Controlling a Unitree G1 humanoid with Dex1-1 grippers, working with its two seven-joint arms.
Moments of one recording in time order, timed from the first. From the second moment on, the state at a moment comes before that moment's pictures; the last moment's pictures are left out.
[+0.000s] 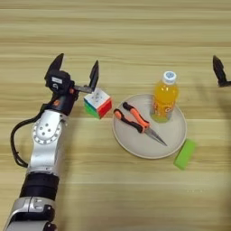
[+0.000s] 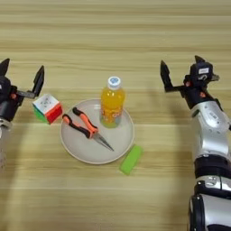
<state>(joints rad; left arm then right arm) -0.24 0.13 0.07 0.29 -0.16 -0.43 -0.29 -0.45 -0.35 -0.27 0.61 0.22 -0.34 0.40</state>
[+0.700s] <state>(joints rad) -0.21 0.14 0.05 0.25 -0.13 -0.36 -0.28 -0.46 -0.34 -0.28 0.72 0.20 -0.53 0.34</state>
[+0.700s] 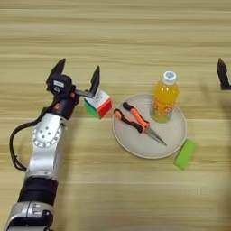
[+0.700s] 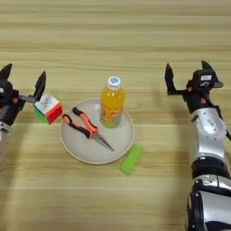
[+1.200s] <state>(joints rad) -0.10 0.14 0.03 0.06 -0.13 -0.14 -0.29 -0.40 -0.30 -0.25 0.58 0.21 -0.53 0.33</state>
